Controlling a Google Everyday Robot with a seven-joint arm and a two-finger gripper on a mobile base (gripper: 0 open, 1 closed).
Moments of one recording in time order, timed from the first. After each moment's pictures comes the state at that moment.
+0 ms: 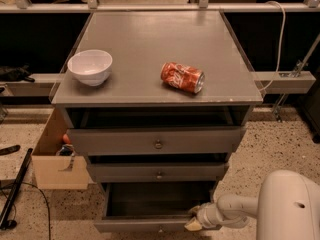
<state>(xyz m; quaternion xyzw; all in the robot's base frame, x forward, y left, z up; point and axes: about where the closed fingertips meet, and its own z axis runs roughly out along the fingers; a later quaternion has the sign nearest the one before) 0.467 -0.147 0.157 -0.51 0.81 0.20 0.22</state>
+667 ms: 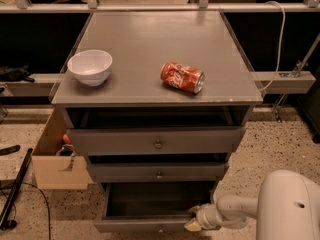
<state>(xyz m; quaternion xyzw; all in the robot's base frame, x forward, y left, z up) 0.467 -0.147 0.157 -0.51 0.81 0.20 0.22</state>
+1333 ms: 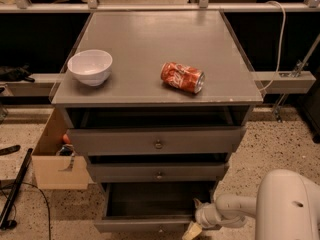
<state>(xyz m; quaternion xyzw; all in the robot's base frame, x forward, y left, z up) 0.467 -0.147 0.157 -0.51 0.81 0.20 0.22</state>
